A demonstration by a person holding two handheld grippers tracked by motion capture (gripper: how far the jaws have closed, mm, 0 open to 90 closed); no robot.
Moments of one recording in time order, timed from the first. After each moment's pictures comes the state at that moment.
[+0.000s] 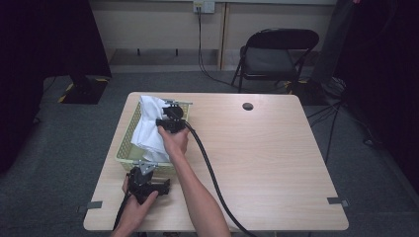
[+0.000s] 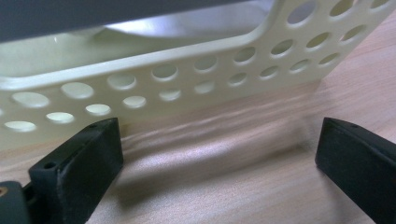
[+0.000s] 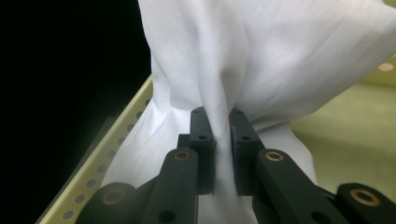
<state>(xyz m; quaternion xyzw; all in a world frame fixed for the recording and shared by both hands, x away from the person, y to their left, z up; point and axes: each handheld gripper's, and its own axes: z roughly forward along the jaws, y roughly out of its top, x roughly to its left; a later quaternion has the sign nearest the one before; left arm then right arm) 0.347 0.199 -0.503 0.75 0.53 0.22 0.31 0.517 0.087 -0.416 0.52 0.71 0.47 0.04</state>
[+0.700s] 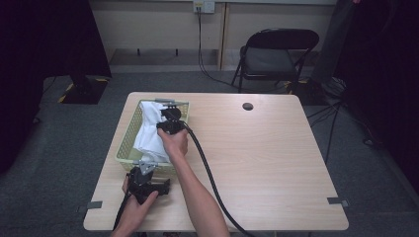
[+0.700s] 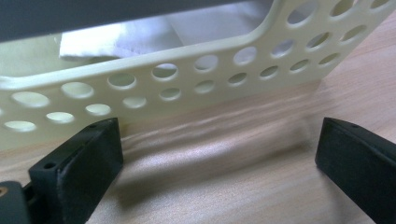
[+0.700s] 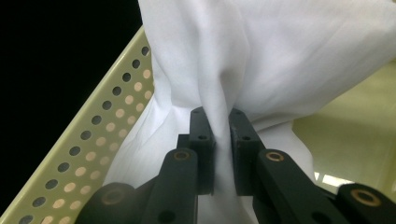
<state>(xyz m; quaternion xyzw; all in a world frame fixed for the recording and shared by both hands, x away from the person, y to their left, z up) 0.347 0.199 -0.503 0.75 0.53 0.22 0.31 0.522 0.094 -0.424 0.53 0.74 0.42 0.04</state>
